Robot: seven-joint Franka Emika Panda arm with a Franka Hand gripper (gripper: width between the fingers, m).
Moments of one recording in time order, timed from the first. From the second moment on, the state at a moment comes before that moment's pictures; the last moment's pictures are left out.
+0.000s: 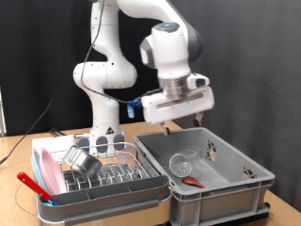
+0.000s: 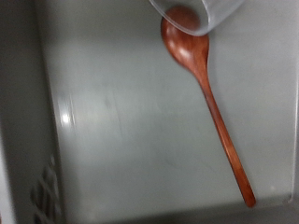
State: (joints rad) arm -0.19 -0.16 0.33 -2.40 0.31 2.31 -2.32
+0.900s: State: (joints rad) arm -0.18 -0.11 0.40 -2.42 0.23 2.52 -2.62
